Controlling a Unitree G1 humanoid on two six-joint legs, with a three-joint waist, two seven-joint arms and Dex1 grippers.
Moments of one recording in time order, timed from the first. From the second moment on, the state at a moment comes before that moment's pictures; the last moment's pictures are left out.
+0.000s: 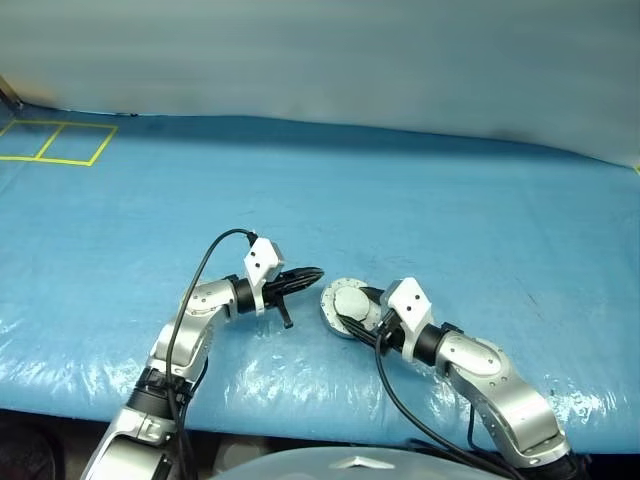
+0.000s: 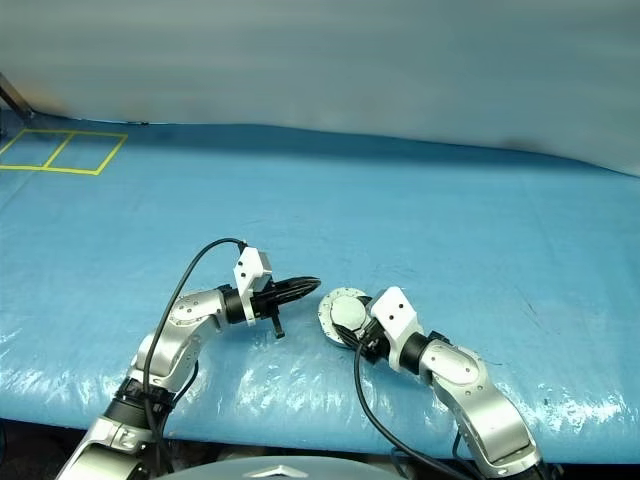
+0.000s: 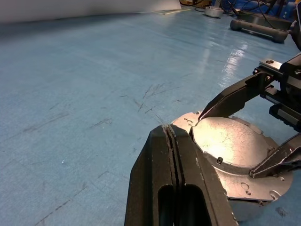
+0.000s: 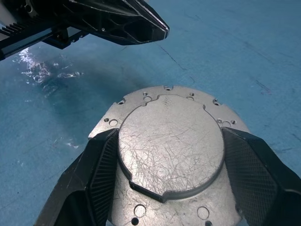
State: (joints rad) left arm -0.21 0.34 -0.21 -0.01 -0.29 0.22 -0.89; right arm 0.16 -0.46 0.23 -0.48 0.24 0.47 0.52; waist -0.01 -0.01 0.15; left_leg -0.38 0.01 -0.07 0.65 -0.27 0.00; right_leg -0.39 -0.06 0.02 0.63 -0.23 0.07
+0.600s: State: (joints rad) left arm -0.21 0.34 -0.21 -0.01 -0.29 0.22 -0.87; right arm 0.09 -0.38 0.27 -0.43 0.20 0.53 0.46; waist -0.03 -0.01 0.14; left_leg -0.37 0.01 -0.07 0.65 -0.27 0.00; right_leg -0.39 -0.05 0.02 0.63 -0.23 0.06
